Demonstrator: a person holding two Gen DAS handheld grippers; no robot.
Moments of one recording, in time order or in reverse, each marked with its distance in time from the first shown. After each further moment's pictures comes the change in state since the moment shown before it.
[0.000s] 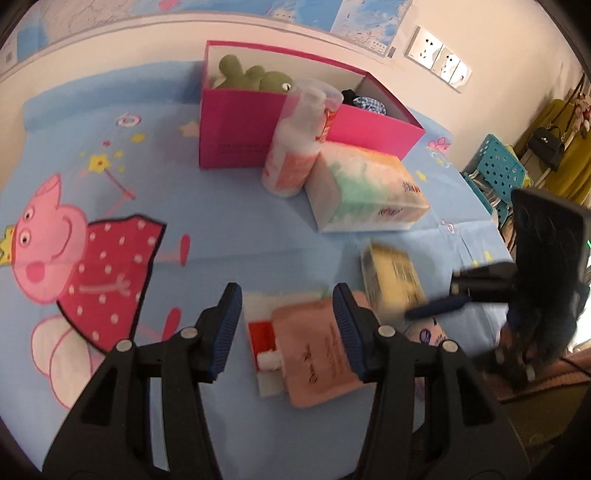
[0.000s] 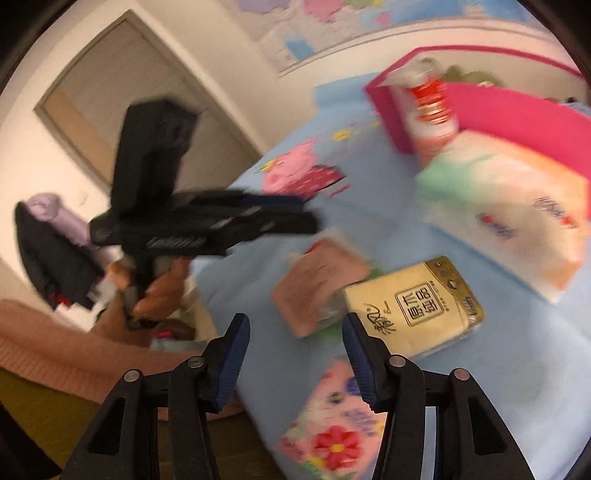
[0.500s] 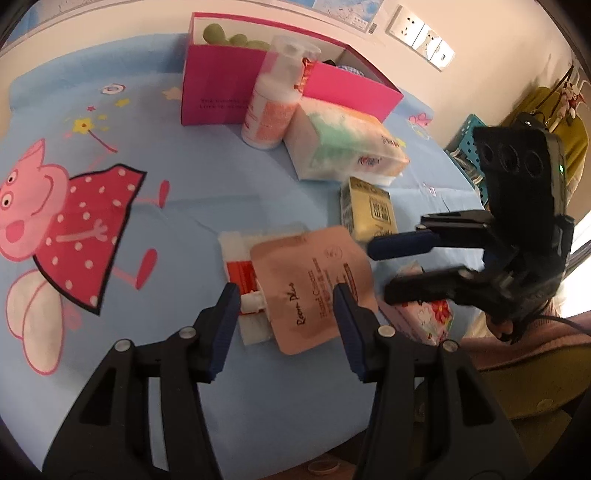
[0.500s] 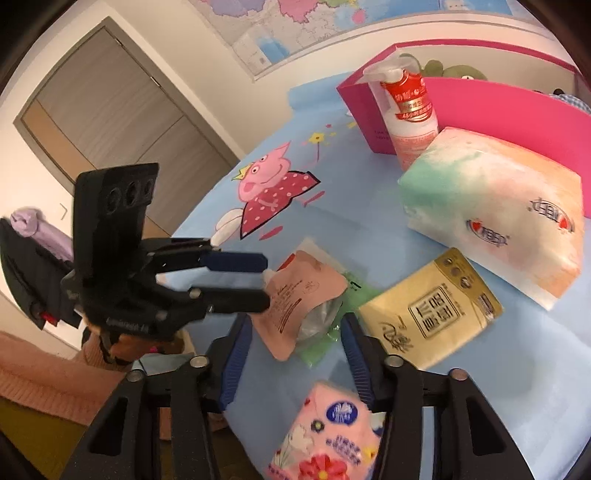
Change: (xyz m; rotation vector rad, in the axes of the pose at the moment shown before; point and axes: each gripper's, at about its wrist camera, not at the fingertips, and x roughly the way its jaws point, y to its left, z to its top) left arm 0.002 -0.003 -0.032 0.022 0.071 -0.078; right arm 0.023 -0.005 0.013 0.043 0.003 -0.036
